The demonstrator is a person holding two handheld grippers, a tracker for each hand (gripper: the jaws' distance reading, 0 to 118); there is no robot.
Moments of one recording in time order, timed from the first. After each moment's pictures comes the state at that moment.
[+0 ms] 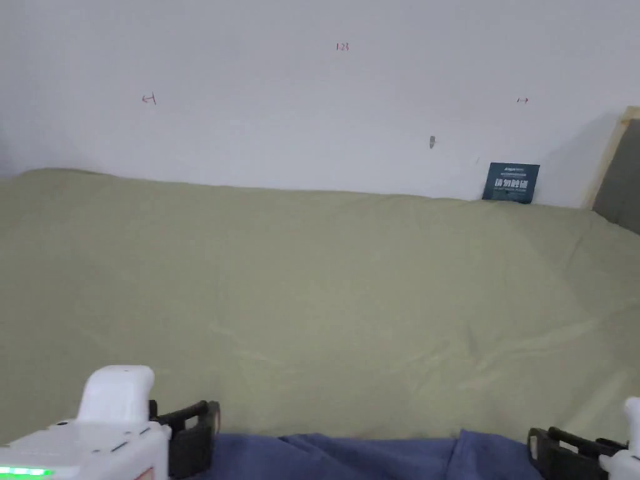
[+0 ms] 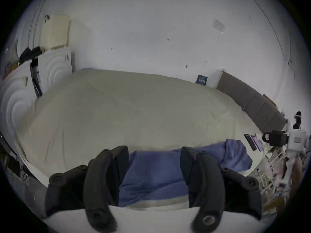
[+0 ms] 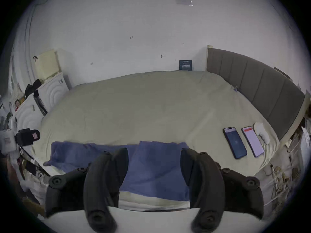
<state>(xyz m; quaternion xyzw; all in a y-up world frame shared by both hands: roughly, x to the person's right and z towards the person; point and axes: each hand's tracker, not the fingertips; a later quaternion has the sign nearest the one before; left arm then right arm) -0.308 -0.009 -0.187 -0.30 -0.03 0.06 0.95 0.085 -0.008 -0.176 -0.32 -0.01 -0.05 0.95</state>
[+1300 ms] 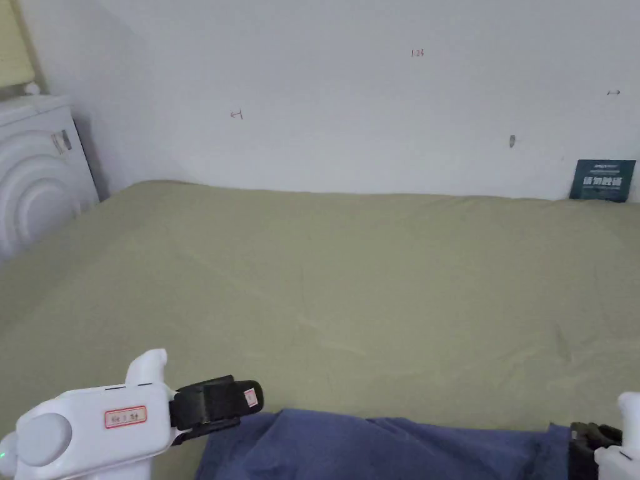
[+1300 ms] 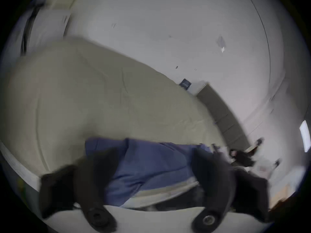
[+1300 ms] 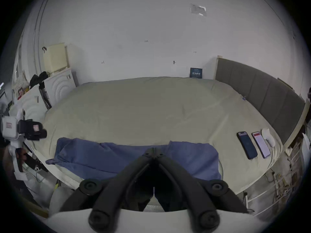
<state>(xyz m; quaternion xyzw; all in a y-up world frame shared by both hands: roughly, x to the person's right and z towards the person) -0.491 -0.073 -0.191 -0.36 -0.18 0.34 0.85 0.026 -0.022 -0.161 -0.29 0.02 -0.02 0.96</state>
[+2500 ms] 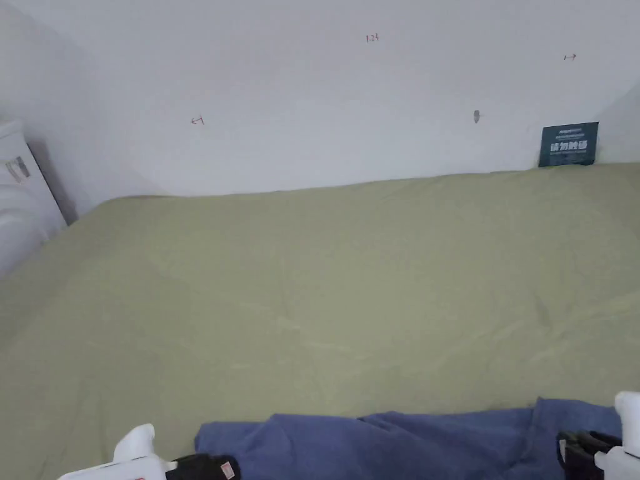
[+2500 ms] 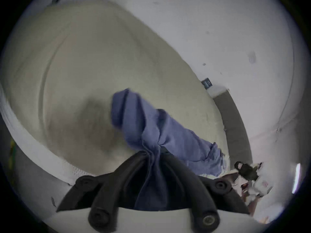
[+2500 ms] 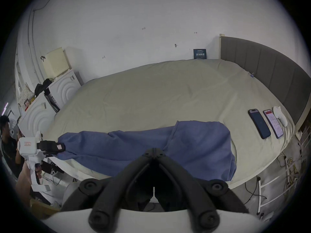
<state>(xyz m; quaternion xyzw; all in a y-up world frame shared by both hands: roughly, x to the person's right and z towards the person) -0.438 -0.090 -0.184 -0.41 -0.09 0.30 0.86 0.046 -0.035 -0.152 -0.34 0.05 -0.09 0.94</state>
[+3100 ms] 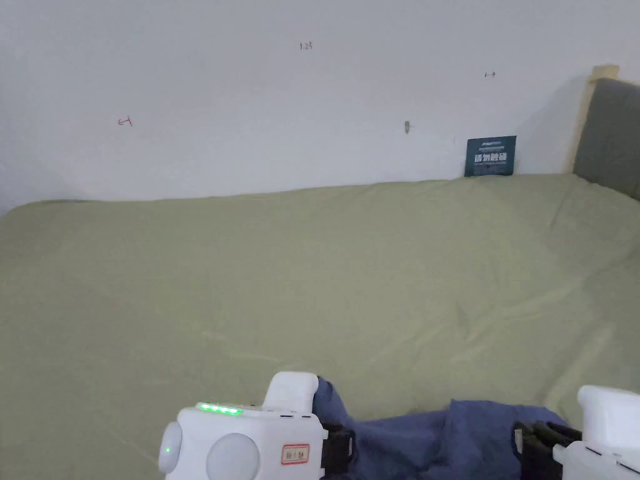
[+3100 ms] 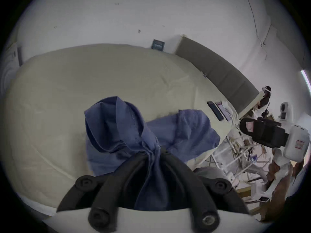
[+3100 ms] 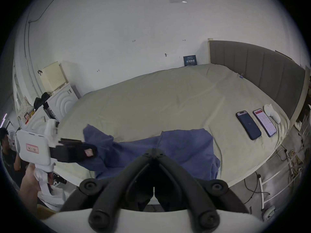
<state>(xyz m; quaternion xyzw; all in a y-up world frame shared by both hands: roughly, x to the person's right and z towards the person) -0.202 -0.070 -0.247 -0.44 -0.27 0.06 0.85 0.086 -0.016 -0.134 -0.31 0.02 -0.12 0.94</state>
